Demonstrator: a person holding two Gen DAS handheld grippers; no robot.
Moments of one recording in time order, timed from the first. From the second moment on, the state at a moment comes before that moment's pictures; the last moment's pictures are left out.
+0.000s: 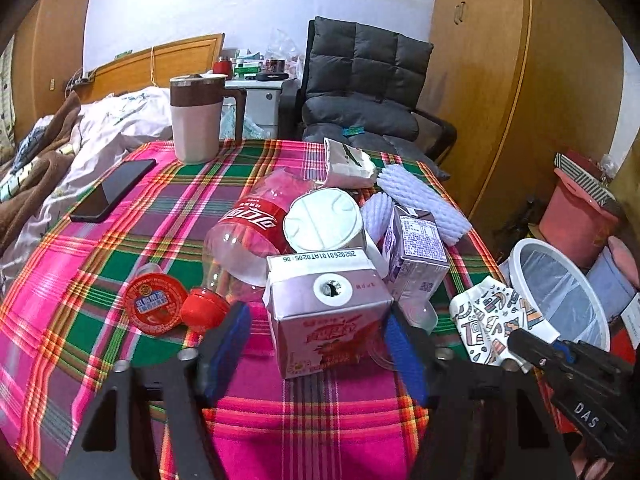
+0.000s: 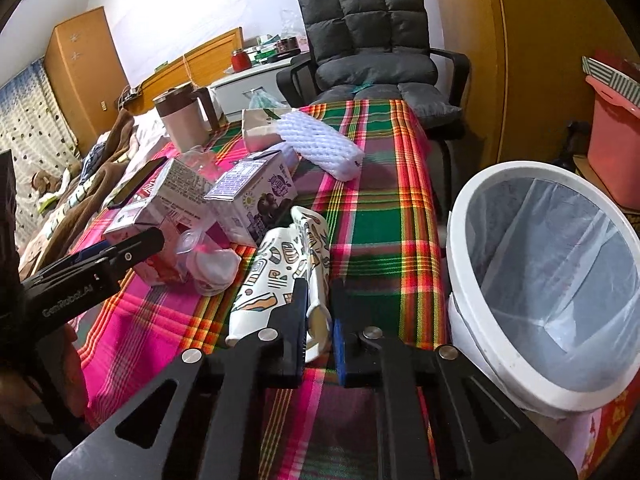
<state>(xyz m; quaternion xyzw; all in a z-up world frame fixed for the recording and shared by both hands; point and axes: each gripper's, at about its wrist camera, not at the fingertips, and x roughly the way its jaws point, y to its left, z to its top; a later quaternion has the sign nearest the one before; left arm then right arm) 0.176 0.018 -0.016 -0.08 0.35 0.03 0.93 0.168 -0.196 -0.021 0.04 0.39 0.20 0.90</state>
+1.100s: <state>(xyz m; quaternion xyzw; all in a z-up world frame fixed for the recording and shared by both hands) 0.157 -0.119 0.046 -0.02 0.31 -0.16 0.94 0.138 -0.302 0.002 0.09 0.35 0.07 0.93</state>
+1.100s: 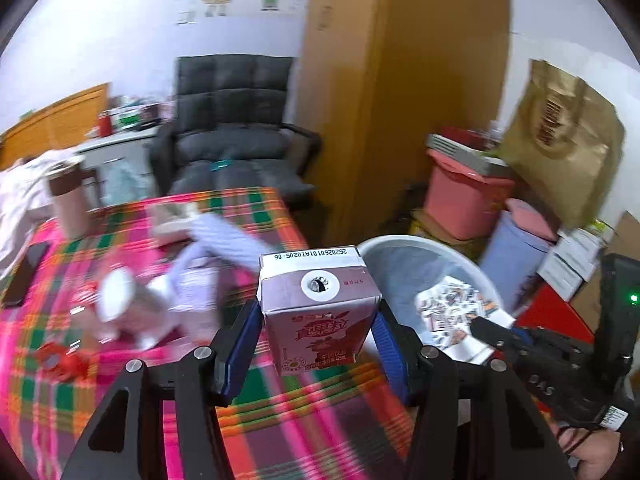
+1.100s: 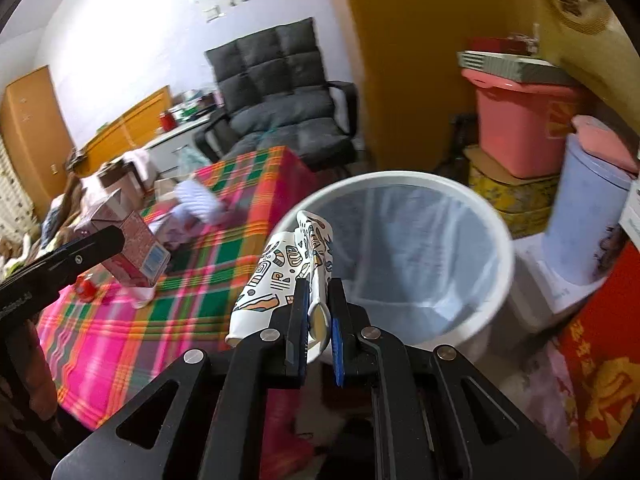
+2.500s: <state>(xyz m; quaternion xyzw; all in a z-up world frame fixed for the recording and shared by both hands) 0.169 -0.152 0.016 -0.02 0.33 -0.20 0.92 0.124 -0.321 0.001 0.08 0.35 0.06 0.93</state>
